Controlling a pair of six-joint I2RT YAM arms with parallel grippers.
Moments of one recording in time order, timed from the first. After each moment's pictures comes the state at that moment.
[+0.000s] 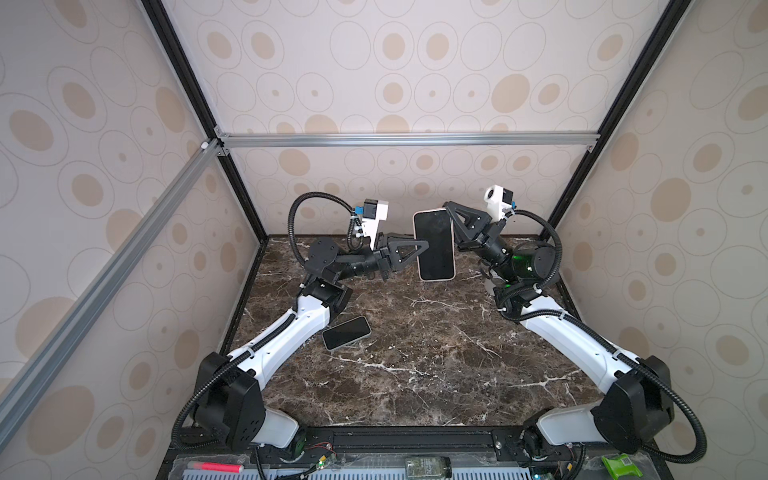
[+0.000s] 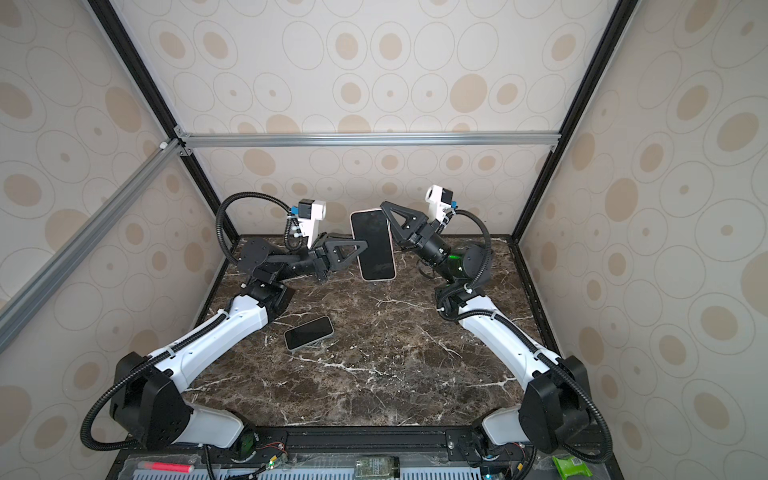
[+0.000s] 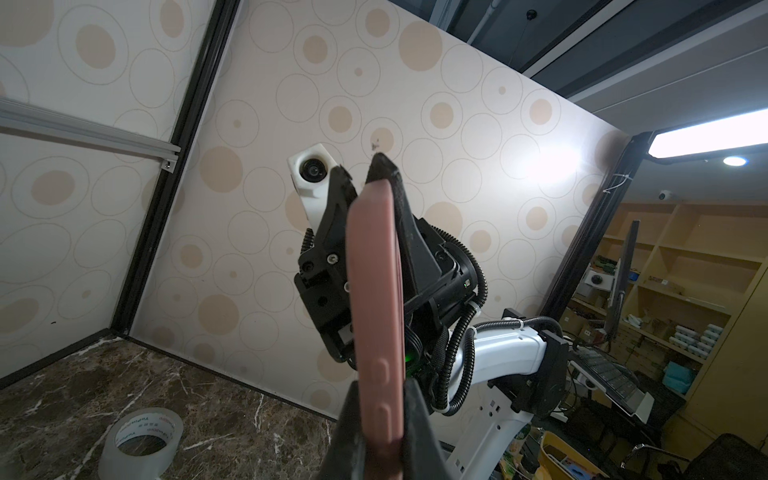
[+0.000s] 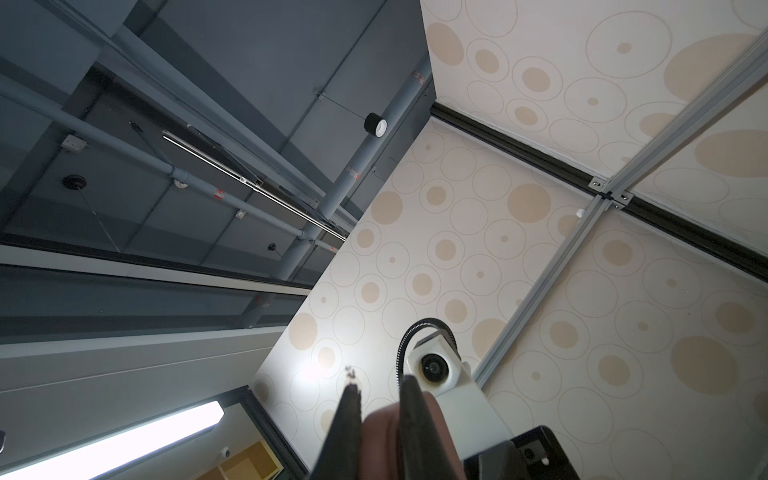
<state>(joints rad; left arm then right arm) -0.50 1.45 1.19 0.77 0.90 -0.84 0.47 1.40 1.15 1.03 -0.55 1.60</state>
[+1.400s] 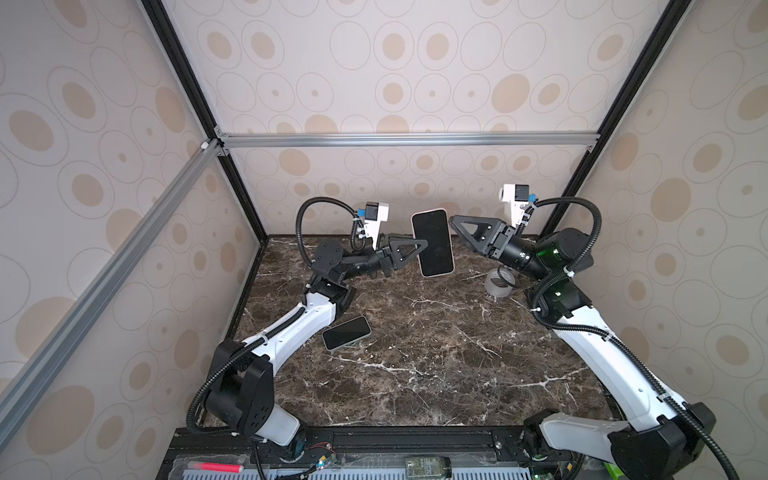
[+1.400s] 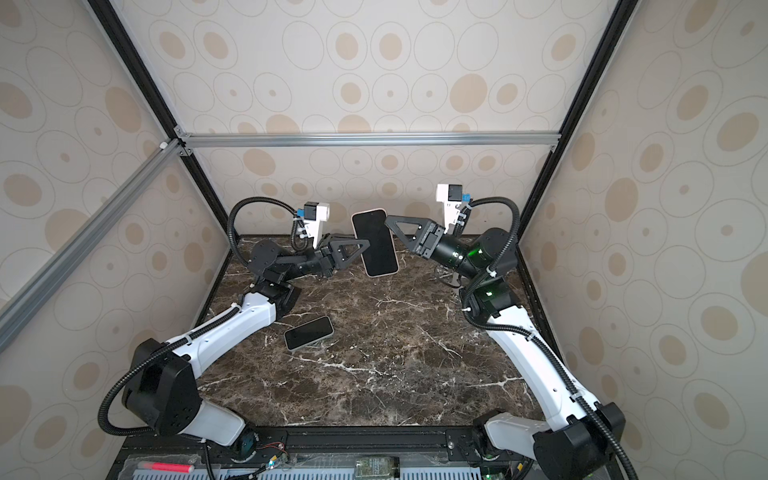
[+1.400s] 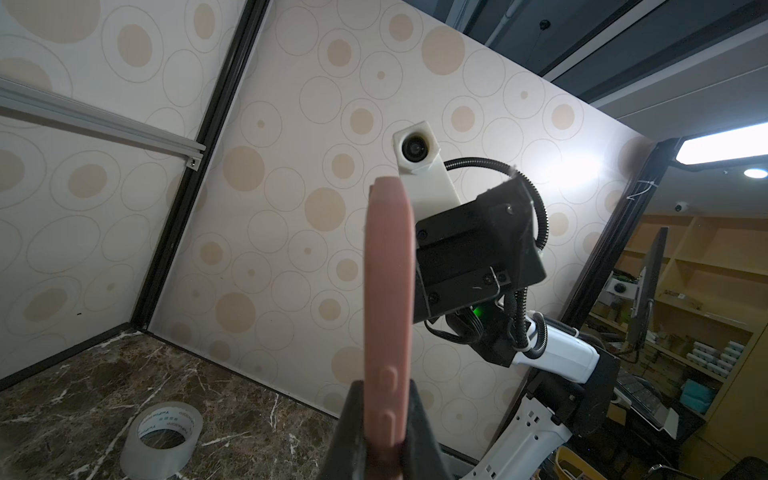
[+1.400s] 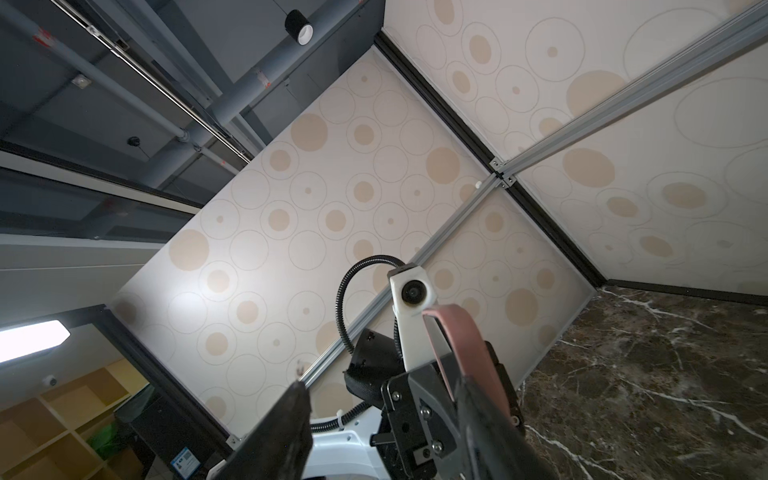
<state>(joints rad) -0.50 1.50 1.15 0.89 0.88 -0.89 0.38 1.21 1.24 0.37 -0.75 1.06</state>
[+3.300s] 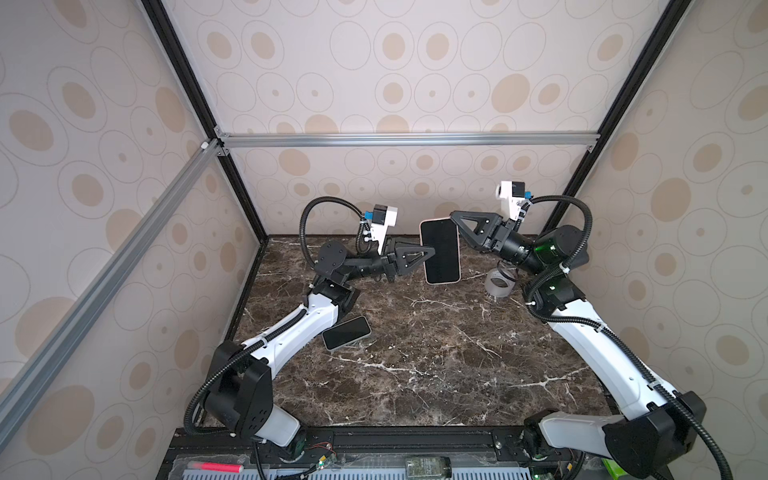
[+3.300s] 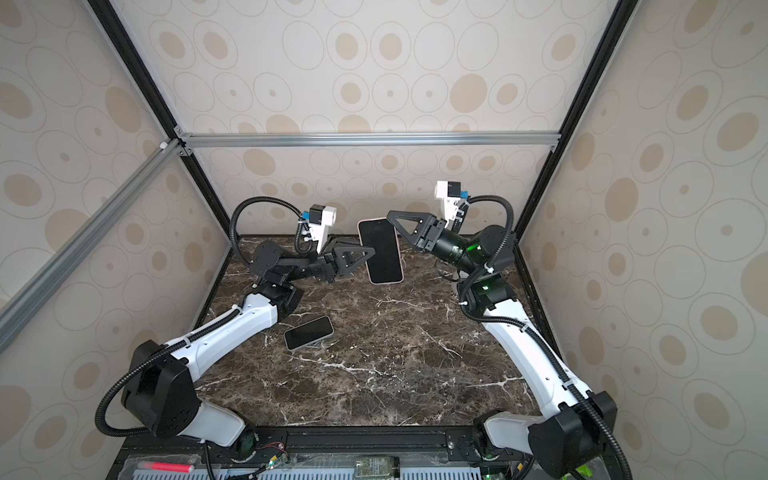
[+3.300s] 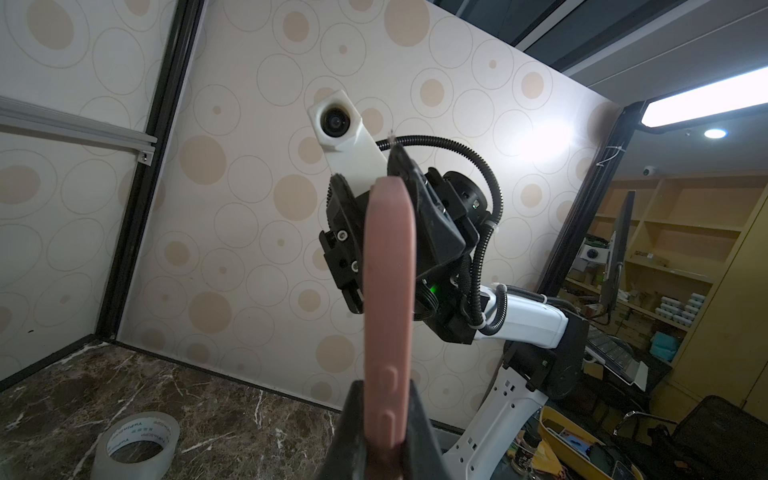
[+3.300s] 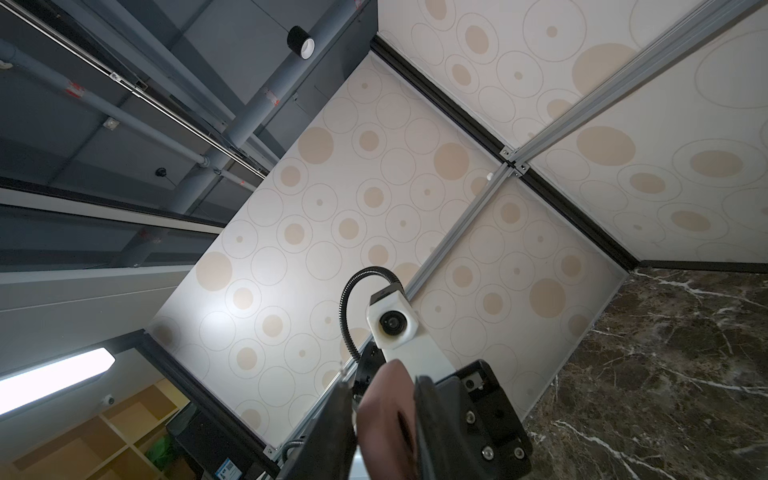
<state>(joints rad) -0.54 1.50 1.17 0.87 0.94 -0.84 0.36 1.27 1.25 0.50 -0.79 1.26</state>
